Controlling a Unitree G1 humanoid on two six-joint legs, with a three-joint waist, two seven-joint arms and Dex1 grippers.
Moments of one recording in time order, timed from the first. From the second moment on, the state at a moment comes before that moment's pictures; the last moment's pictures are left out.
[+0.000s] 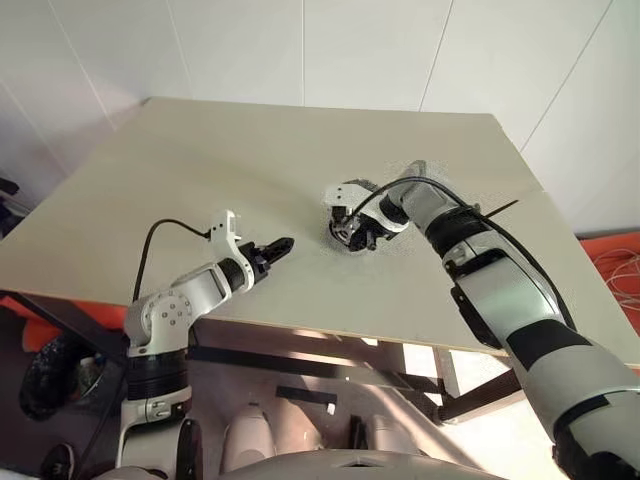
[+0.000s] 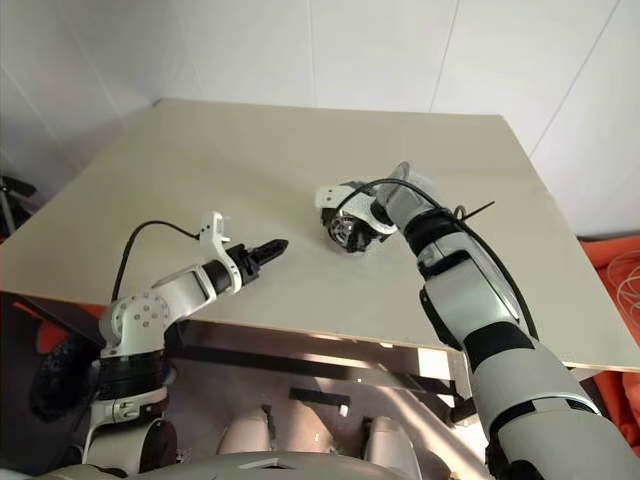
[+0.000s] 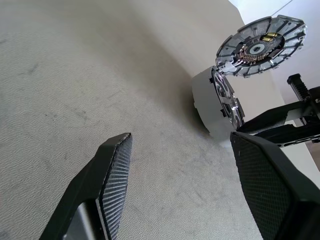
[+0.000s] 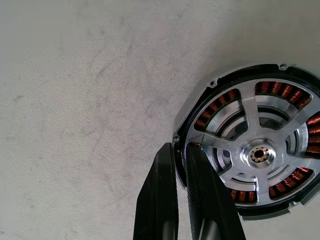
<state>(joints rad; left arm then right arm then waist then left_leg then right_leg) -0.33 0.12 0.27 -0.15 -0.80 1.09 -0.12 -1.19 -0.29 0.44 0.96 -0.41 0.53 1.42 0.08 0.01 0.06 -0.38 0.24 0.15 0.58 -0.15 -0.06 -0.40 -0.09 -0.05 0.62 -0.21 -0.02</state>
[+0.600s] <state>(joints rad) -0.29 0.09 0.25 -0.17 -0.80 1.06 -0.10 -1.22 -0.25 0.49 0.62 -0.15 1.61 1.22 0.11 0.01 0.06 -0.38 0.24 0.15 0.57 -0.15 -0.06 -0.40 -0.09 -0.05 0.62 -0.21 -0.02</state>
